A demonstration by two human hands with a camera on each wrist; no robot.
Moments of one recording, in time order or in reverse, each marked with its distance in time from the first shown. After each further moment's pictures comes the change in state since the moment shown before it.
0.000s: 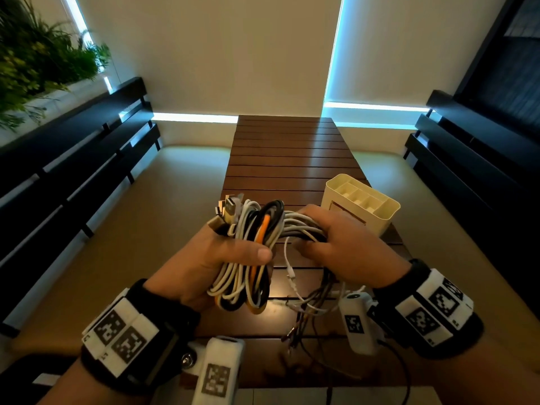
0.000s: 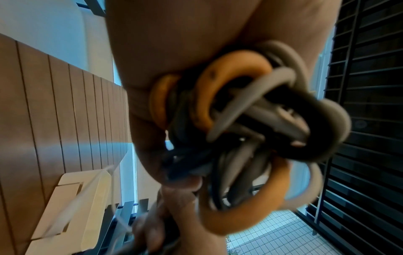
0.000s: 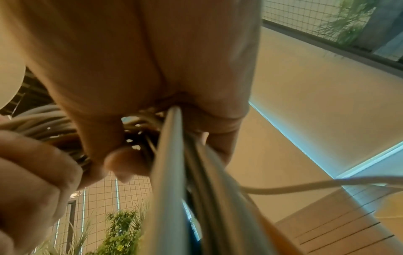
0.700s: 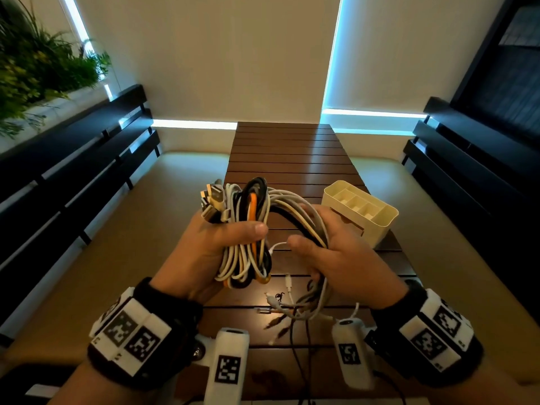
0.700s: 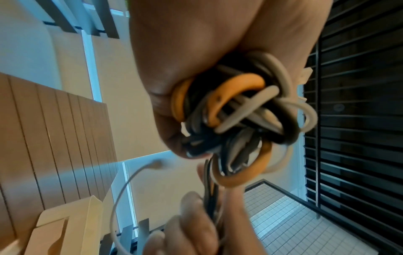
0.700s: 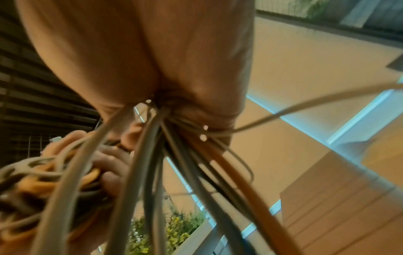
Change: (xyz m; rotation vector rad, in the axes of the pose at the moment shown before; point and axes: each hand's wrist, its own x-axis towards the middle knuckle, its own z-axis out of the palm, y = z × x) left_hand 0.020 -0.002 -0.002 -0.006 0.198 0.164; right_hand -0.010 -0.005 0.006 0.464 0.106 0.100
